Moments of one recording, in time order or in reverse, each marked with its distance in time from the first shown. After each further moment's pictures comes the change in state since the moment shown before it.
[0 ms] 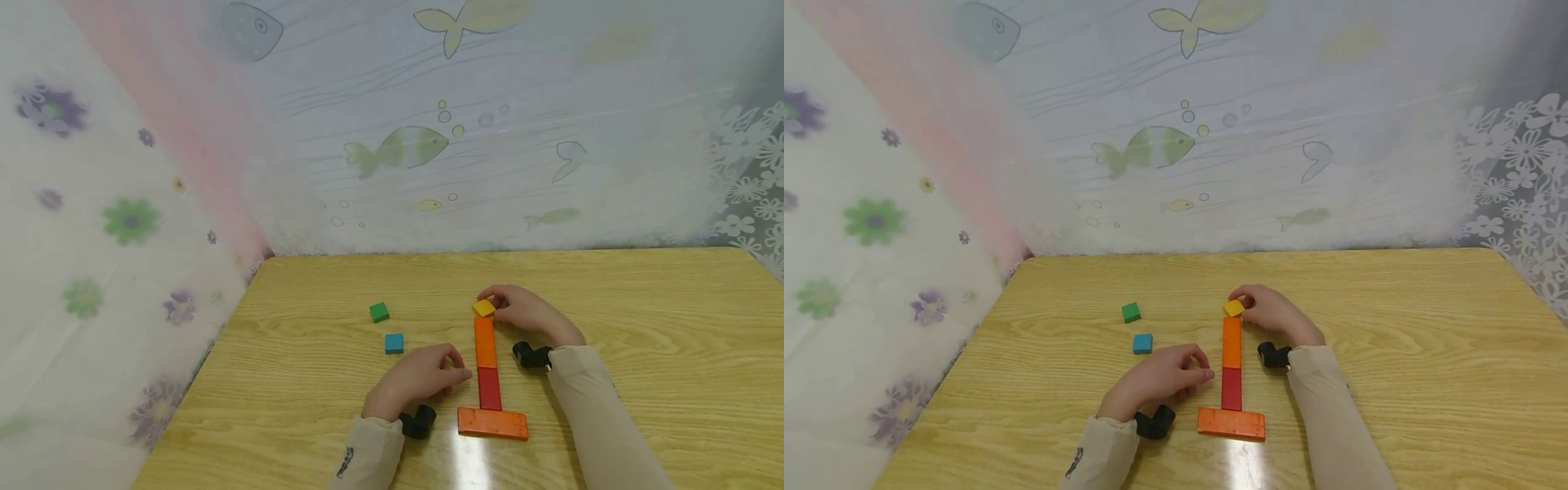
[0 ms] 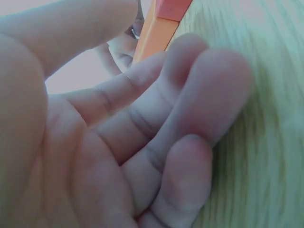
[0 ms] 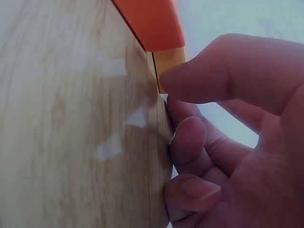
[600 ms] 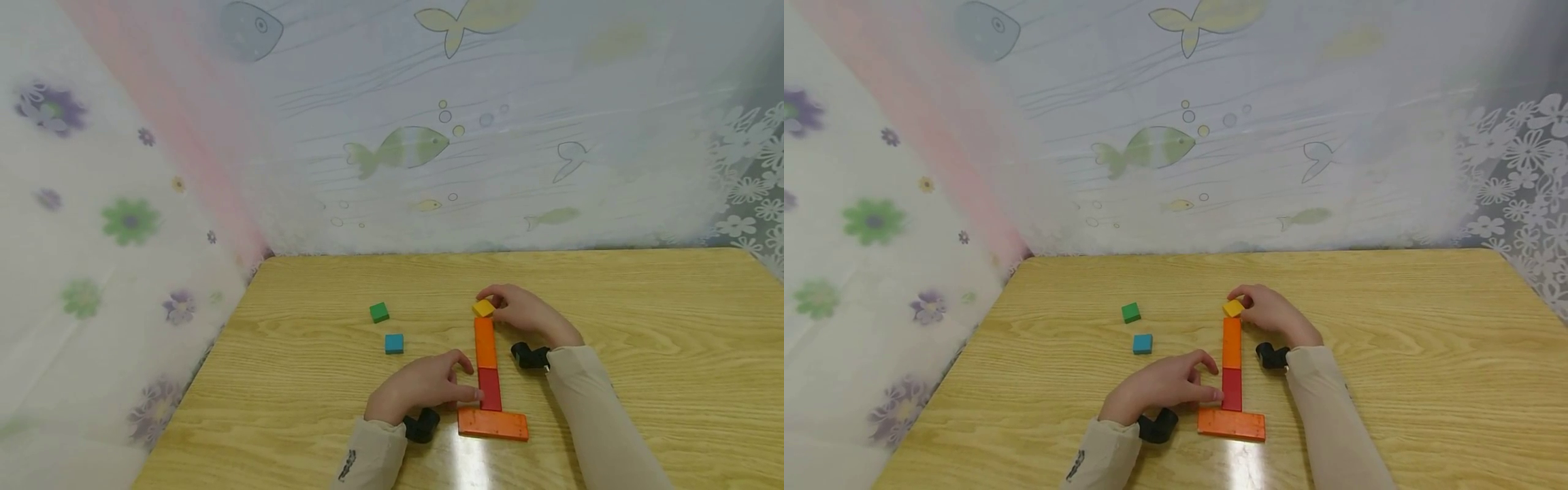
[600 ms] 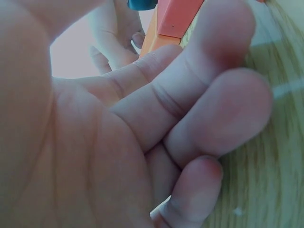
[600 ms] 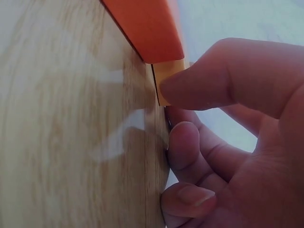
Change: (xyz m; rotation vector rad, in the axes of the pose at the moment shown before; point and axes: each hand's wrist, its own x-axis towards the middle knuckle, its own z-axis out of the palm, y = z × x) left_hand -0.003 0.008 0.003 0.067 -0.115 -0.007; right_hand 0.001 -0.002 0.001 -0.014 0.000 -0.006
